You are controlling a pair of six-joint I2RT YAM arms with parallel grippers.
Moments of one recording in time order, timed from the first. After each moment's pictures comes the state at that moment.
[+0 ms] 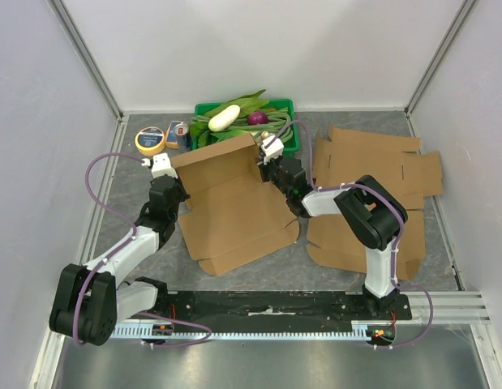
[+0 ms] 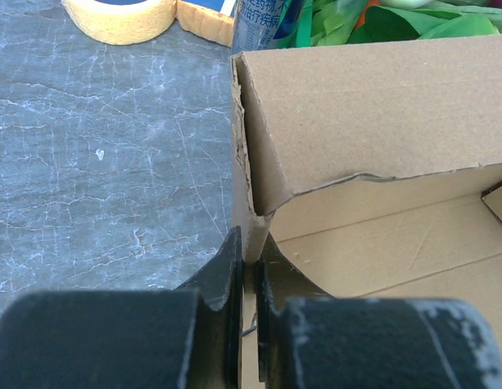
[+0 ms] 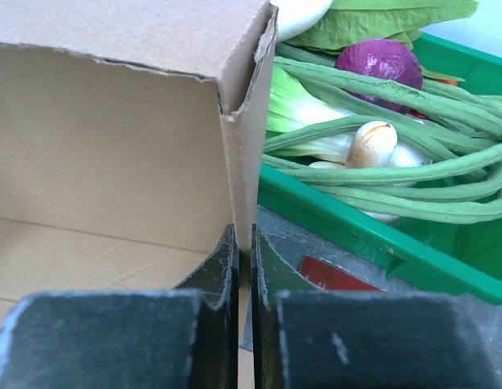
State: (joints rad) left arm -0.26 1.13 0.48 0.31 -0.35 -0.28; right arm 0.65 1.97 1.00 0.87 0.05 -0.06
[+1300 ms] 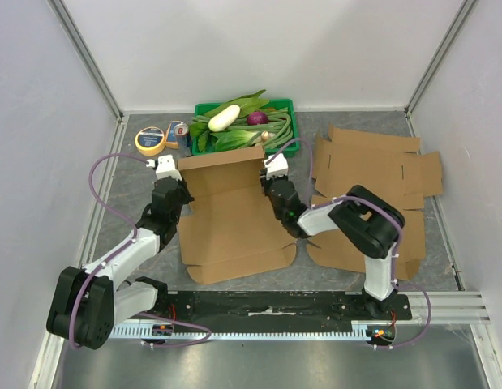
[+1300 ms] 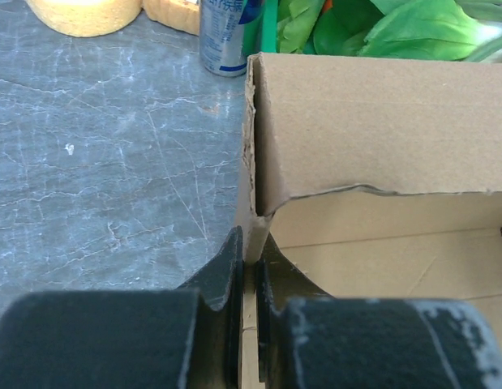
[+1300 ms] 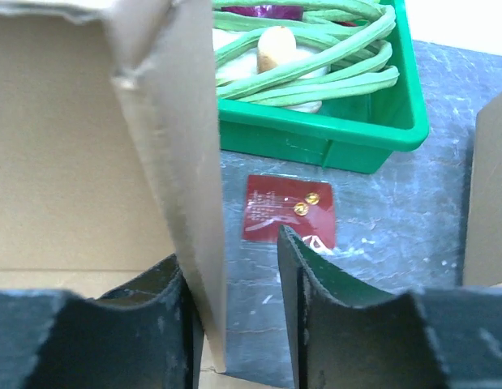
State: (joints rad) left arm -0.30 1.11 0.47 0.28 -0.34 -0.28; right arm 0.84 1.97 0.86 1.00 0.68 -0.01
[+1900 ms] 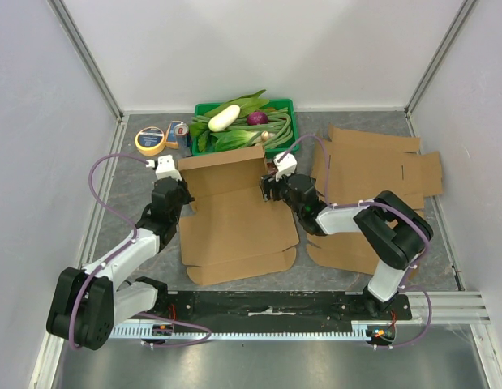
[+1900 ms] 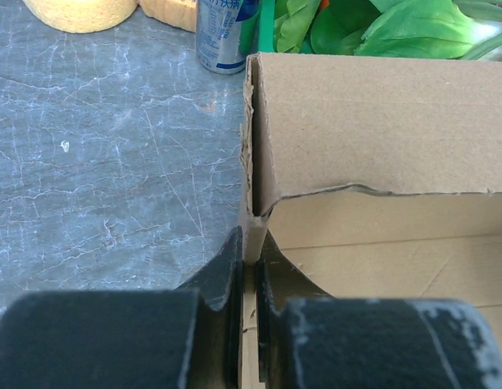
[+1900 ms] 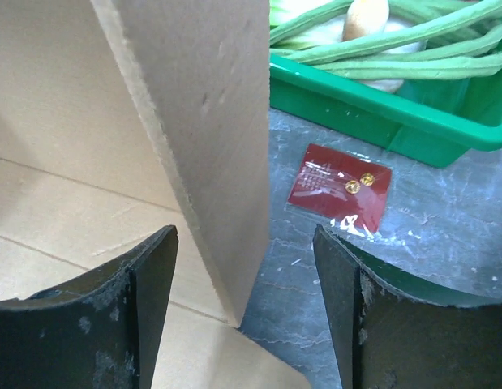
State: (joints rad) left arm -0.30 1.11 0.47 0.28 -0.32 -0.30; right arm 0.70 1.75 0.72 0.83 0.18 0.05
